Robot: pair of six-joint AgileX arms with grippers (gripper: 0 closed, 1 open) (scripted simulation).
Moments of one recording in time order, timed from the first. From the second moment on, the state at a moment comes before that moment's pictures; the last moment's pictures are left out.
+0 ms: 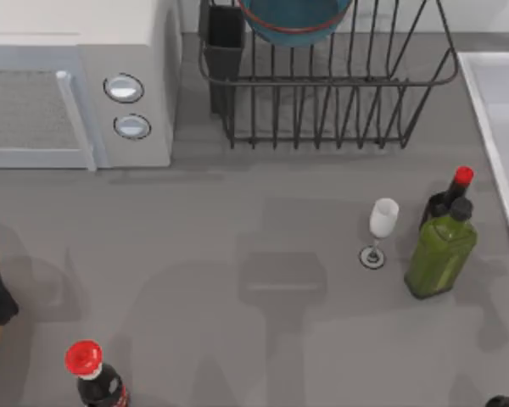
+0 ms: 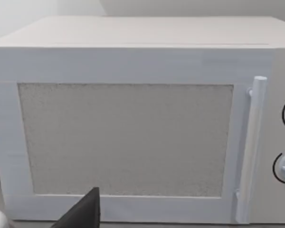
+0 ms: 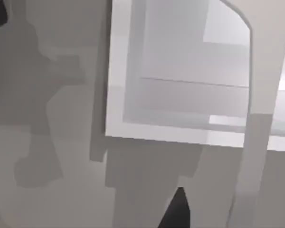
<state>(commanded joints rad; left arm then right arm) 0.00 0.00 0.00 0.00 0.00 0.00 -0.12 1.82 1.61 -1.36 -0.01 -0.19</state>
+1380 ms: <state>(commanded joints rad) 0.00 0.00 0.00 0.00 0.00 0.00 -0.15 2.75 2.90 -1.69 -0.01 -0.21</state>
